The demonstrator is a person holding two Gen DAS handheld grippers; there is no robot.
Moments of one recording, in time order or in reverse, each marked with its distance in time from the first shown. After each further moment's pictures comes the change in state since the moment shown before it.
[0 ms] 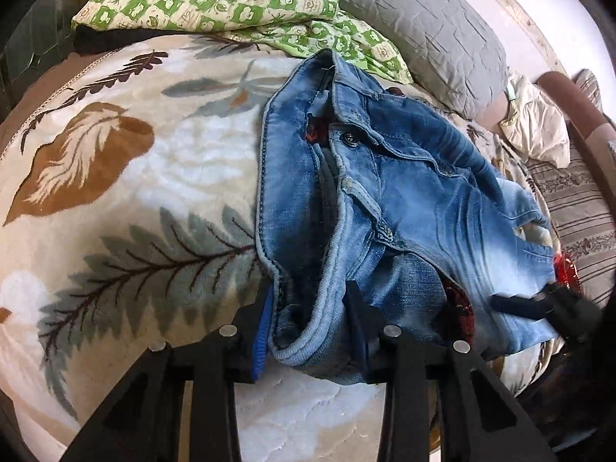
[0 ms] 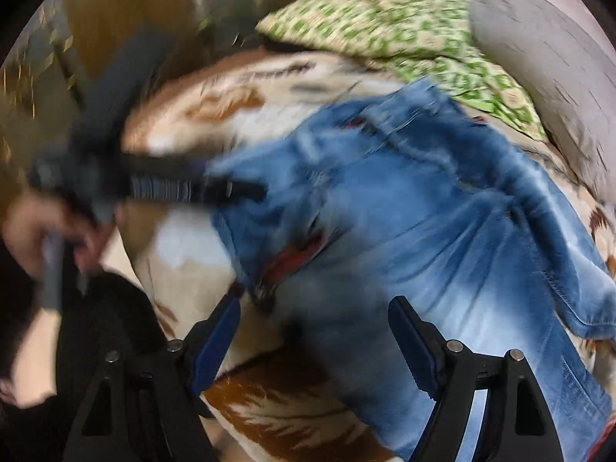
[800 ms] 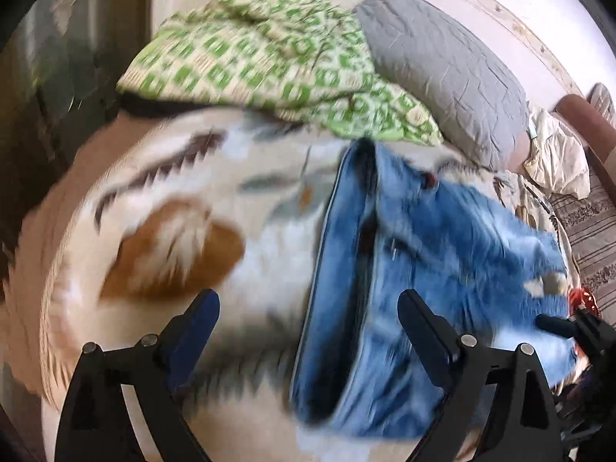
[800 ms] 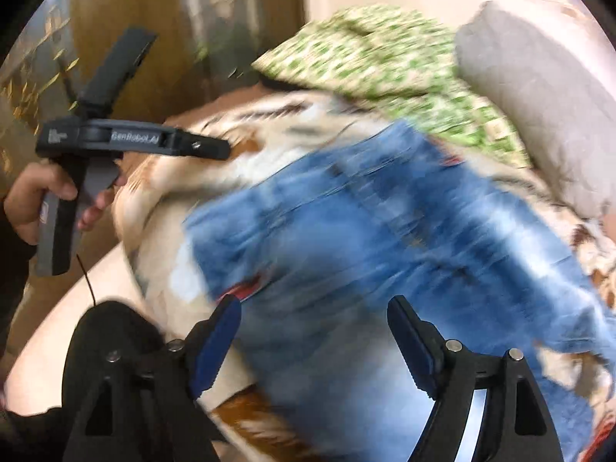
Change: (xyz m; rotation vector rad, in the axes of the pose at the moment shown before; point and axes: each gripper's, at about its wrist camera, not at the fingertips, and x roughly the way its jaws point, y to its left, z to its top) left arm -0.061 0.015 0.064 0.027 -0.147 0.149; right arm -0.054 -0.026 0.007 0.062 -0.156 -0.032
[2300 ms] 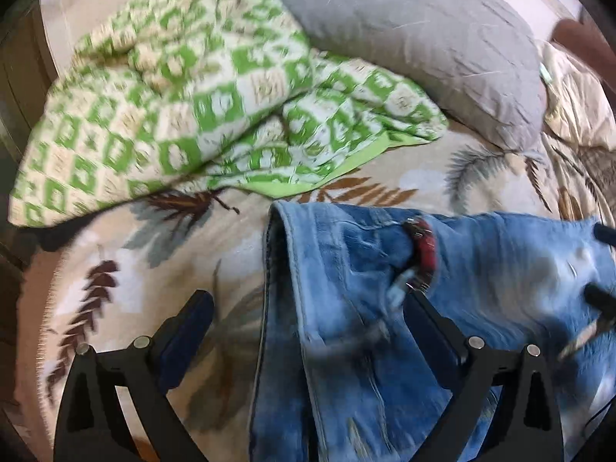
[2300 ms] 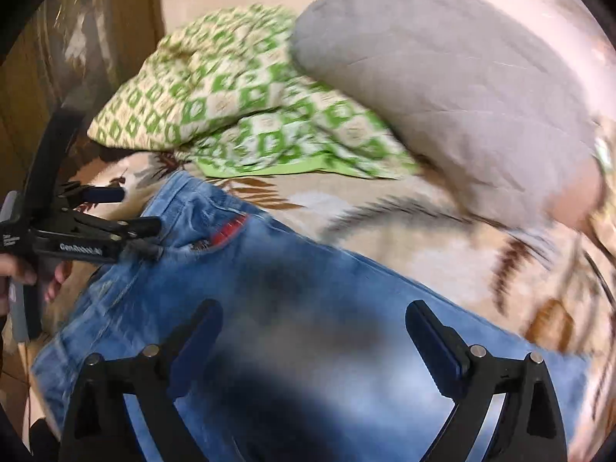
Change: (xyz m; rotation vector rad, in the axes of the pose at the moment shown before) left arm 0.132 -0.100 0.098 0.268 0.060 0.078; right arm 0.064 -0.189 0.093 0.253 -0.006 -0.239
